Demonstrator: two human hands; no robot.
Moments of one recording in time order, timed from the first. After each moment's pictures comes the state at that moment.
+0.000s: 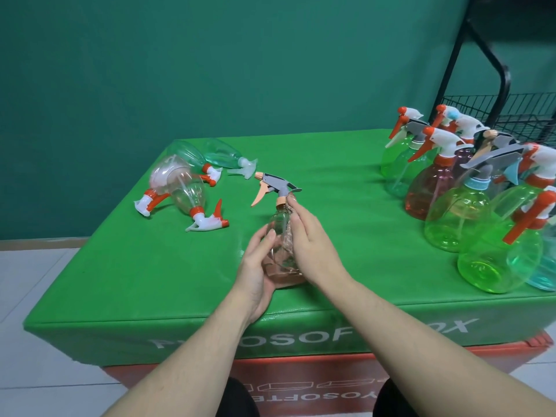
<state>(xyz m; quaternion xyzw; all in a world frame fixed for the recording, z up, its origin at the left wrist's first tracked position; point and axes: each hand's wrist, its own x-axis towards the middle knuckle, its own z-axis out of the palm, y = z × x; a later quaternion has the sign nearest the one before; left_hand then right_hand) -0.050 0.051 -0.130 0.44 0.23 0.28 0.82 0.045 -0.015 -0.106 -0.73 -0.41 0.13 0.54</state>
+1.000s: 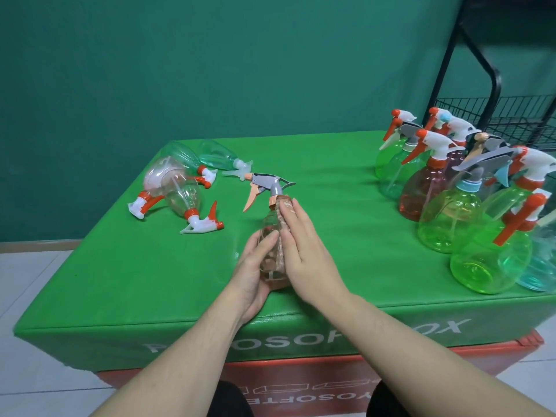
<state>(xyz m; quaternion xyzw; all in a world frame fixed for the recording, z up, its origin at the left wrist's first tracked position) -0.051 0.056 -0.130 0.45 0.21 0.25 0.83 0.035 -0.029 -0.113 -0.73 -0.49 0.04 0.48</state>
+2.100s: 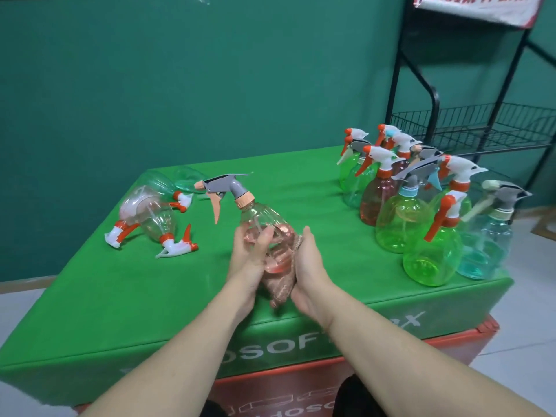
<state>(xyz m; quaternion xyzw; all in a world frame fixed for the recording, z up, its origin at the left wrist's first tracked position) -0.017 0.012 -0.083 0.59 0.25 0.31 0.71 0.051 -0.059 -0.079 -0.47 -0.05 0.44 0.77</state>
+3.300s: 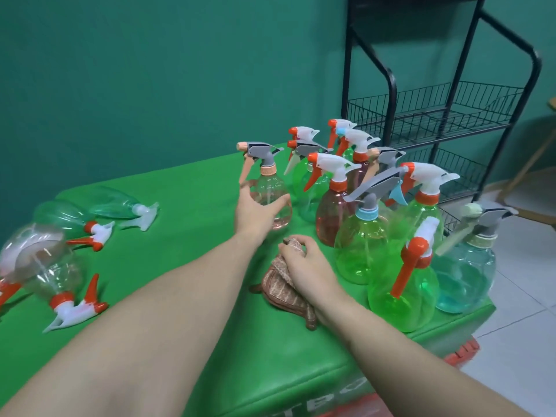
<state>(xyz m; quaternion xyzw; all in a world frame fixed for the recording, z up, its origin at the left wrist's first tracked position) 0.227 0.056 -0.077 0.74 0.29 0.31 0.52 0.191 -0.091 -0.089 -0.75 -0.13 0.23 0.61</state>
